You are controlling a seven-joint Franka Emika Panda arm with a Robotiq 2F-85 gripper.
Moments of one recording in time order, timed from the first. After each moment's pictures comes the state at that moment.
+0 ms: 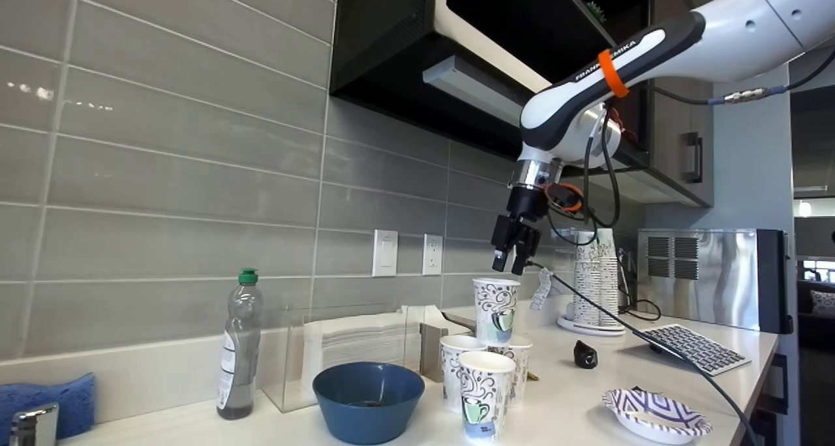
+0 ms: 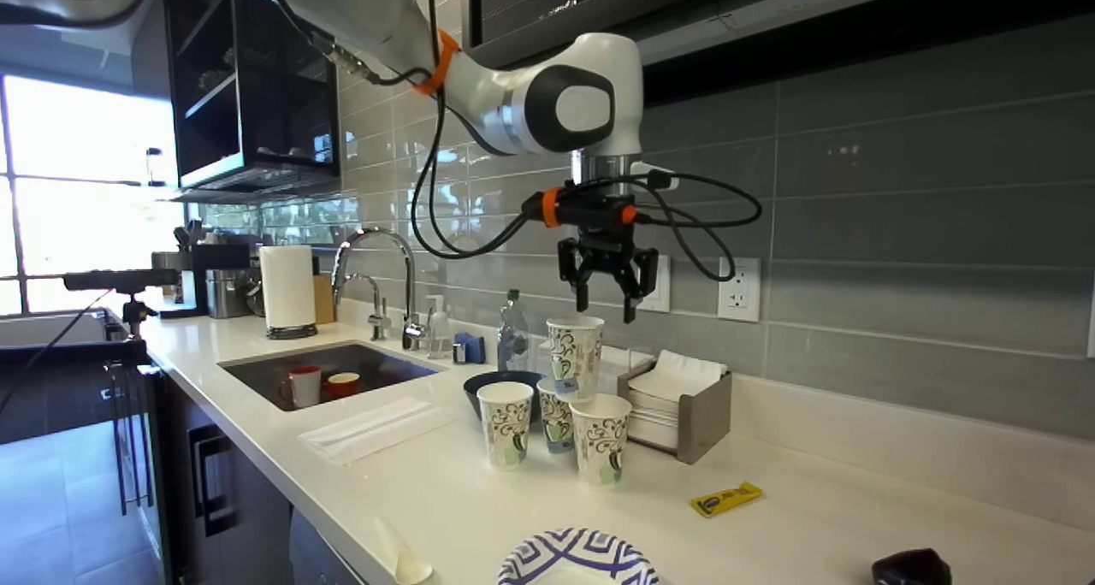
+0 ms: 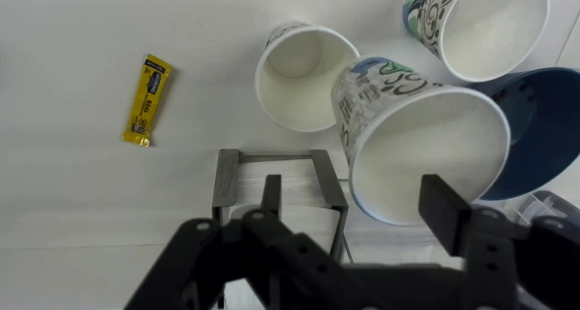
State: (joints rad) arm -0.09 0.08 -0.08 -1.84 0.17 2.12 -0.31
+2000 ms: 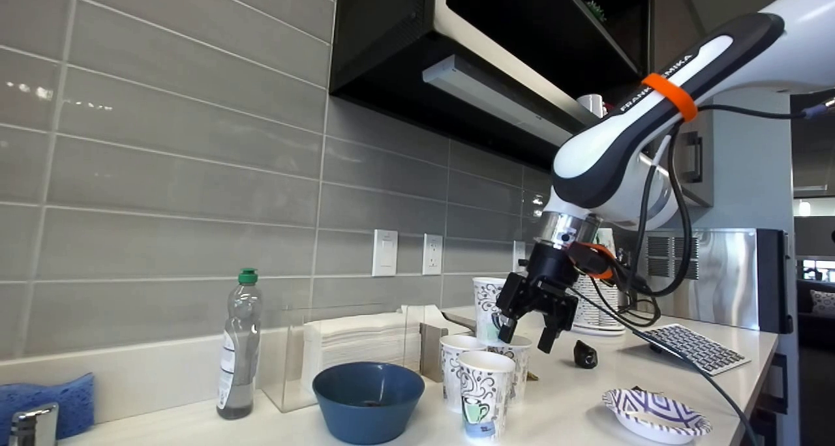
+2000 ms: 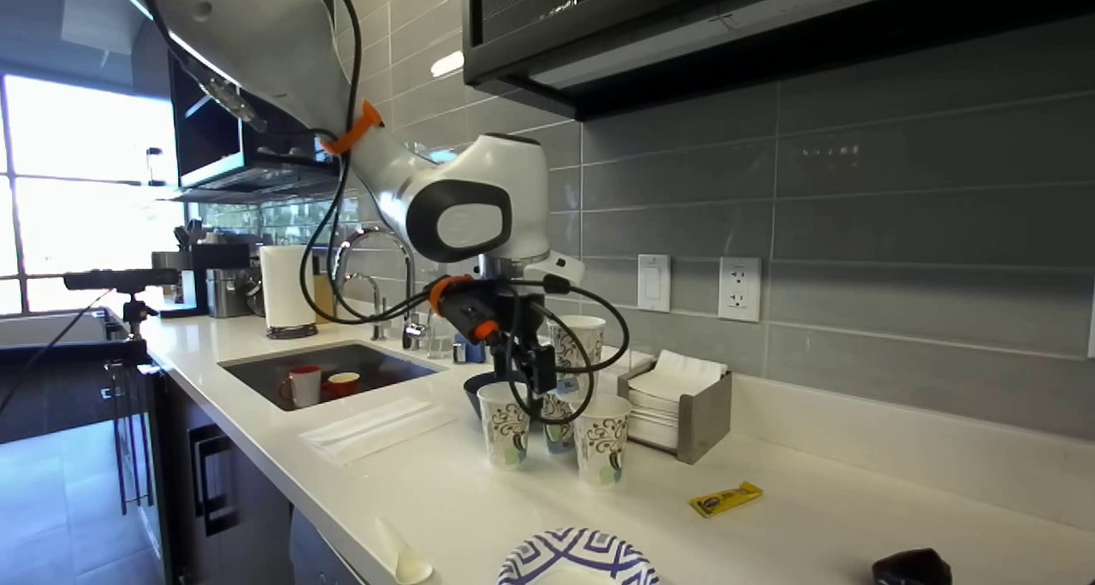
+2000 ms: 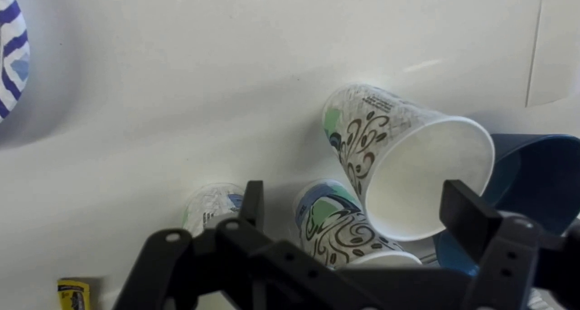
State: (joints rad) arm 0.01 -0.10 -0.05 -2.38 0.33 2.48 -0.04
